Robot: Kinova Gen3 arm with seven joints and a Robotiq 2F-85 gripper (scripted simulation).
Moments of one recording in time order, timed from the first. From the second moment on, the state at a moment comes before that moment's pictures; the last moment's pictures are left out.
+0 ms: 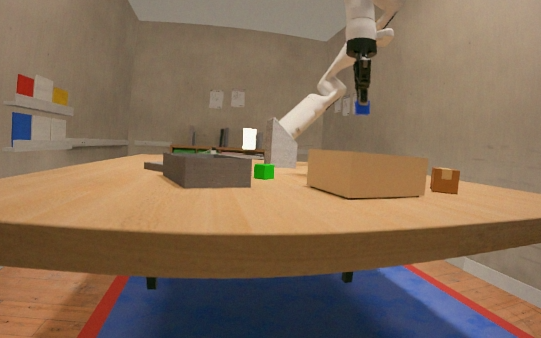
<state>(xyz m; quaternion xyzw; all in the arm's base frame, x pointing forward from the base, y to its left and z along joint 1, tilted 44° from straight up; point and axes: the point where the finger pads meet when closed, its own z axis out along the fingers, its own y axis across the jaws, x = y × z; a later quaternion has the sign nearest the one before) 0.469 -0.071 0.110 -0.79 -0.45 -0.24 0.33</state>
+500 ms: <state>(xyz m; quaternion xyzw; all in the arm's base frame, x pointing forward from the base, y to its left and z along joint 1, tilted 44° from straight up) 0.392 0.016 0.163 -0.86 -0.33 -0.19 0.34</state>
